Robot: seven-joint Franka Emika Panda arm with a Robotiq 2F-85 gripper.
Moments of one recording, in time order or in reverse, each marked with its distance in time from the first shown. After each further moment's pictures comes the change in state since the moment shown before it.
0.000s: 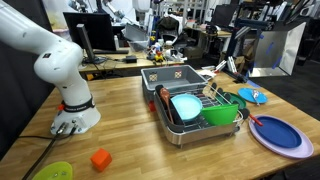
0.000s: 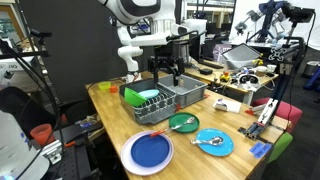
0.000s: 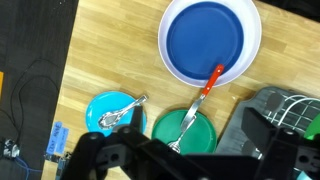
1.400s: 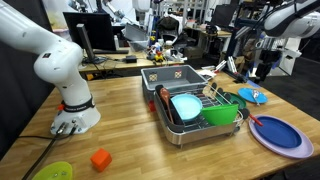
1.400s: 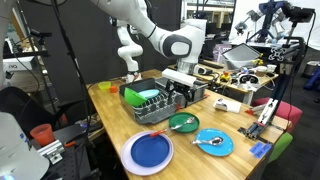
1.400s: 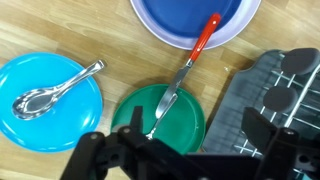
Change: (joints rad) arm -0.074 0.544 0.109 0.414 0.250 -0.026 -0.166
